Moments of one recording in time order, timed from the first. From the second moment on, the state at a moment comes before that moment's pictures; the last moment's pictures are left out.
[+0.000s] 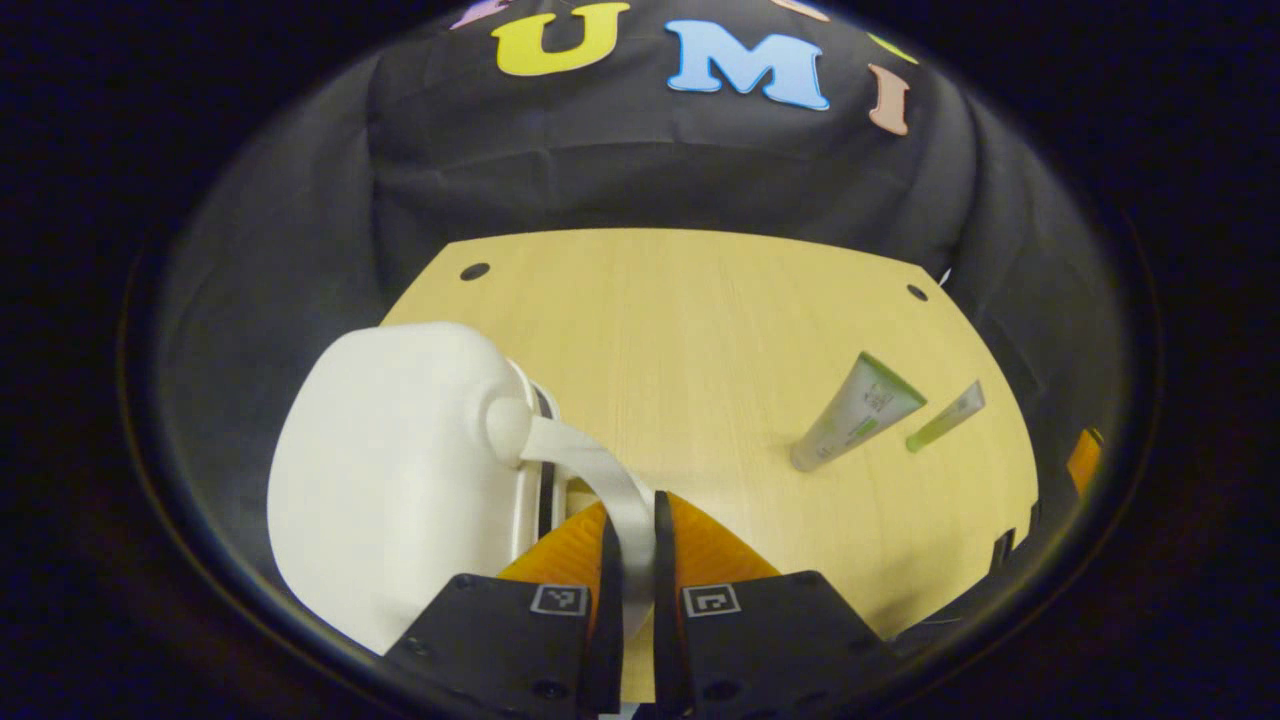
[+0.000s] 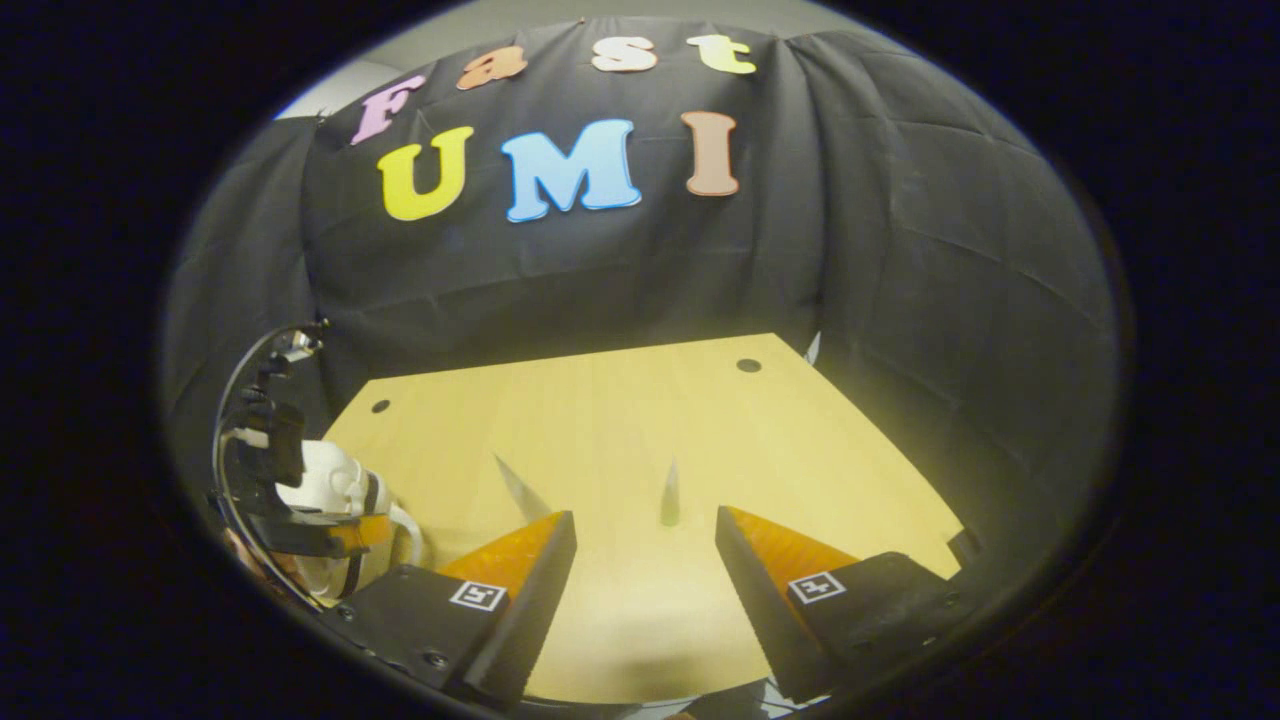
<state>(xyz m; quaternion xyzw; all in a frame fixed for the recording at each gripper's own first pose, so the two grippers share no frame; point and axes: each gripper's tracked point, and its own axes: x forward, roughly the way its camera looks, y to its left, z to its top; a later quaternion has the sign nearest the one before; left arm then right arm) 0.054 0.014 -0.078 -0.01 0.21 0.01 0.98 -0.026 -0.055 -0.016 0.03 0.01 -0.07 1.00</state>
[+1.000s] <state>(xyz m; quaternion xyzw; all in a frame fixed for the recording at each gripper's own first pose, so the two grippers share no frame) -0.030 0.448 0.080 0.21 0.10 0.25 0.94 -0.004 0.032 -0.009 -0.01 0.02 0.03 1.00</state>
